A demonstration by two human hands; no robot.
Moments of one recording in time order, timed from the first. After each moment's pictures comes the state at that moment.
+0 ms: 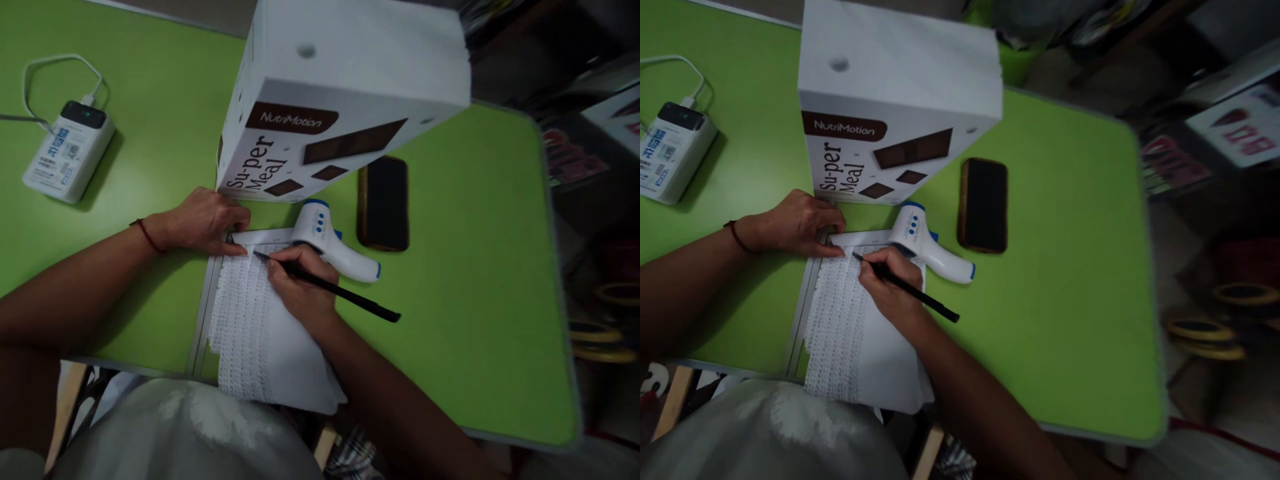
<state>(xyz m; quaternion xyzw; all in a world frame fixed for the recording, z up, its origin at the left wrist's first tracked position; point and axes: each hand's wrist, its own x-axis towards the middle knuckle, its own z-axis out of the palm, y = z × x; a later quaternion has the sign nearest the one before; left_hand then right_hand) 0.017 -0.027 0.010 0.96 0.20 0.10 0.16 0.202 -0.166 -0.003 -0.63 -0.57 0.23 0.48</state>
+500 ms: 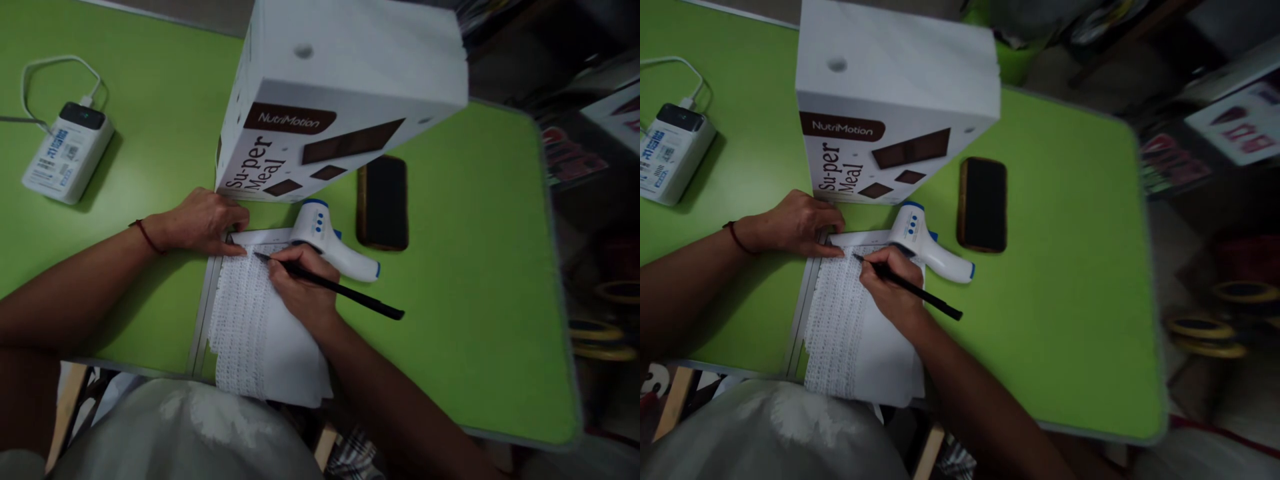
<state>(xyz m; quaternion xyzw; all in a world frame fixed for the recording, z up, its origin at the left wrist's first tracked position) 0.017 -0.027 0.011 0.96 0.20 0.09 0.17 0.203 -0.165 -0.001 -0.64 -0.55 0.25 0.47</state>
